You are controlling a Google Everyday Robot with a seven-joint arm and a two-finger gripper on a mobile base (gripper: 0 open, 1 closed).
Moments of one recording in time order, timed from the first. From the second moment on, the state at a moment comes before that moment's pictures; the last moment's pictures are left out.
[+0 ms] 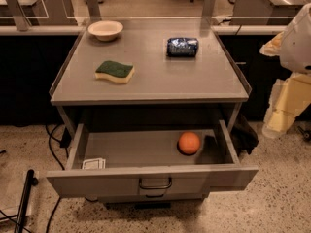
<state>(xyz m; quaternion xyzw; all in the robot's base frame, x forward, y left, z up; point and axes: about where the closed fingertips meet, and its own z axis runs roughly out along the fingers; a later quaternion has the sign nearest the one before) 0.438 -0.217 0.976 -0.60 0.78 -0.03 0.16</state>
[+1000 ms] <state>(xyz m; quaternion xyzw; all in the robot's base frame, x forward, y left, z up) 0.438 -0.217 0.976 -0.60 0.78 -0.03 0.16</state>
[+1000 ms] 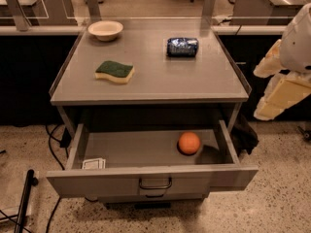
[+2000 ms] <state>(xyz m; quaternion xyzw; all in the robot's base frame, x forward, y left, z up) 0.454 -0.208 0.941 -0.59 0.78 -0.01 0.21</state>
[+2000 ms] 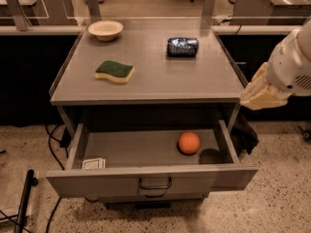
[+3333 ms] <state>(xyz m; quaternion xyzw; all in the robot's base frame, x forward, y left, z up) 0.483 -0.145 0.794 -0.60 0.76 0.06 0.24</state>
